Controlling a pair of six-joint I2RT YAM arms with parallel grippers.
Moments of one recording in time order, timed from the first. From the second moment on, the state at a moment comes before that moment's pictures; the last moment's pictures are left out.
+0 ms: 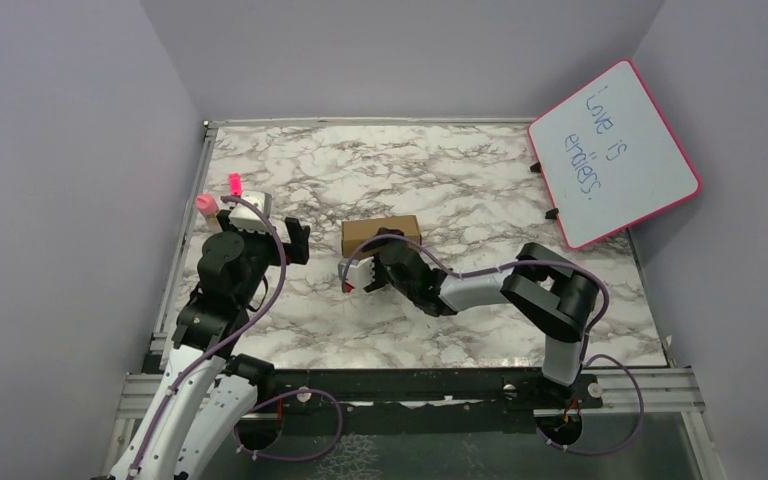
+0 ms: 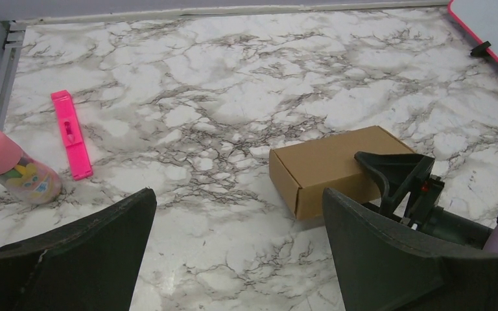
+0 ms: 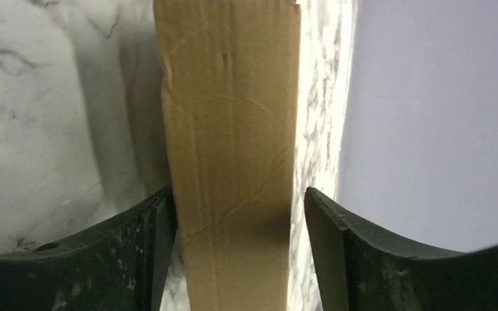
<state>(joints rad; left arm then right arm) -0.31 0.58 0.69 -0.30 -0.08 -0.11 1.01 1.87 0.87 0.57 0.31 -1.13</state>
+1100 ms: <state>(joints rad) -0.31 0.58 0.69 -0.30 -0.10 -0.12 0.77 1.59 1.09 -0.11 0.14 -0.30</state>
